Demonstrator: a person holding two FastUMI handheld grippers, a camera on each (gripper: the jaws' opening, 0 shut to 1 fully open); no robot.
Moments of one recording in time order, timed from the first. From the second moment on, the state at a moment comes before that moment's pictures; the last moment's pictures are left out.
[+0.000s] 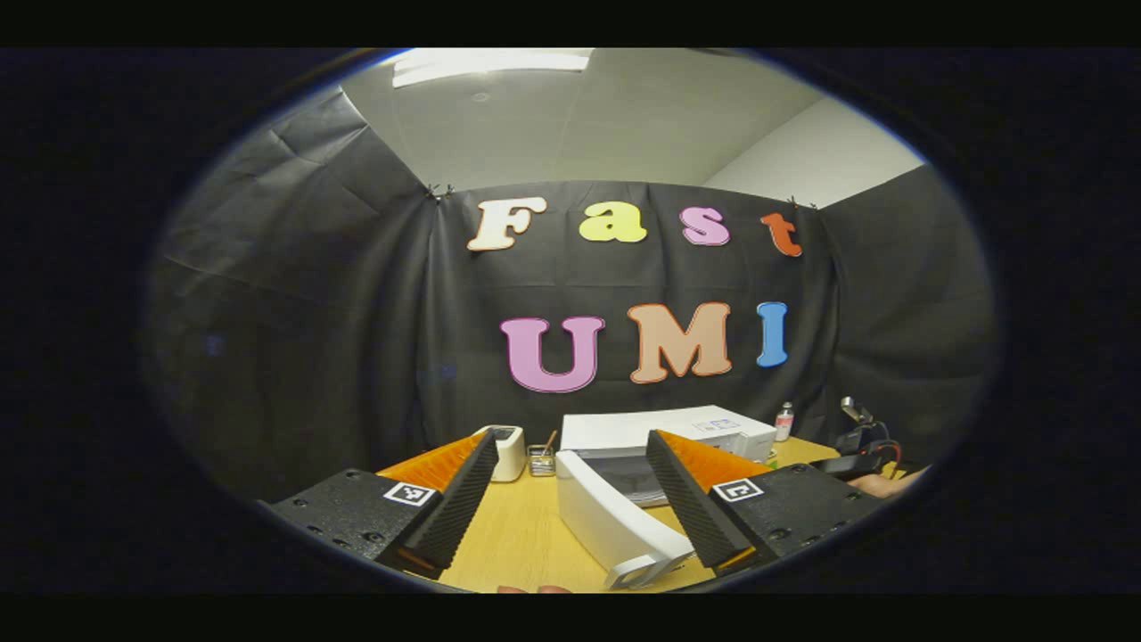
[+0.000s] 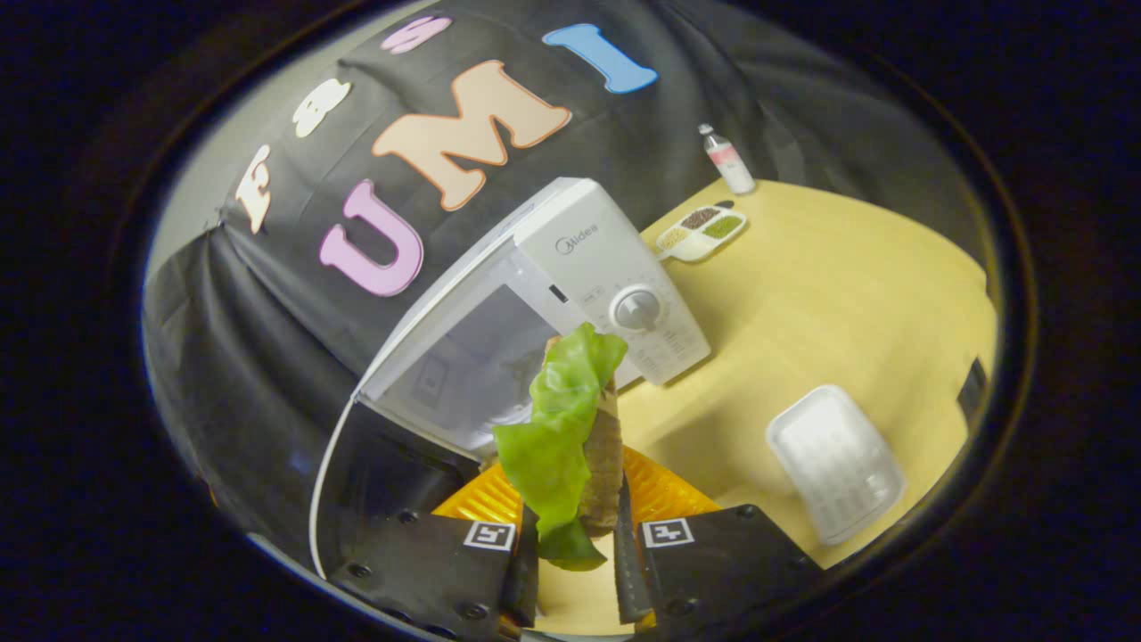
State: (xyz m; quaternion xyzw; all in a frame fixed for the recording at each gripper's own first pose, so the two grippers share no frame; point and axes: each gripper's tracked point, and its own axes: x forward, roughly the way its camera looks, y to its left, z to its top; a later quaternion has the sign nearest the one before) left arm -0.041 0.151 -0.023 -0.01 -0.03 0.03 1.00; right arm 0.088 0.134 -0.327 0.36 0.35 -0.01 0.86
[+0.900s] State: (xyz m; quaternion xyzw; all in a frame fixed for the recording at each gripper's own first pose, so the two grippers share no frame) left arm -0.047 0.190 -0.078 -0.04 0.05 0.04 1.00; right arm 0.250 0.243 -0.384 0.48 0.27 -0.07 0.83
